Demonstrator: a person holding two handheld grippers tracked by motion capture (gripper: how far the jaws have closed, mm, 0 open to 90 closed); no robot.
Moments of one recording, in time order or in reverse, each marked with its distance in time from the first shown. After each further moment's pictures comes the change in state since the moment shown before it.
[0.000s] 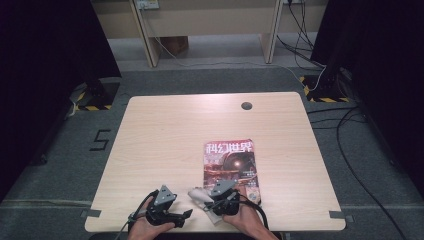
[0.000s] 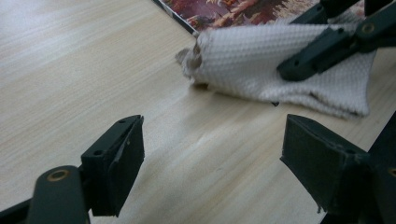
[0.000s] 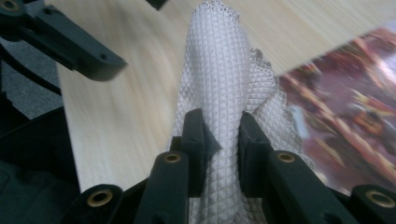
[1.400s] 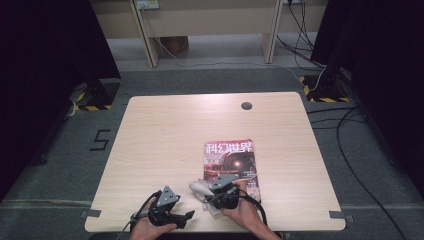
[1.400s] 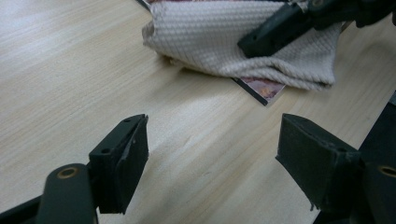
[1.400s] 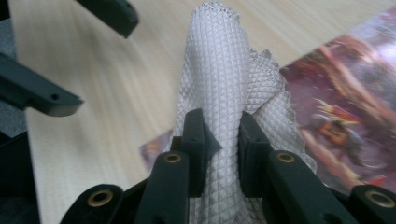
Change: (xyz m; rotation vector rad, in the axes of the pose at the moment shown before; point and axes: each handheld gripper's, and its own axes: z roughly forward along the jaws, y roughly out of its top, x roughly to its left) left arm -0.003 0.001 0.003 -0.004 -0.021 0.021; right arm -0.008 0.007 0.009 -0.029 -0.026 0.028
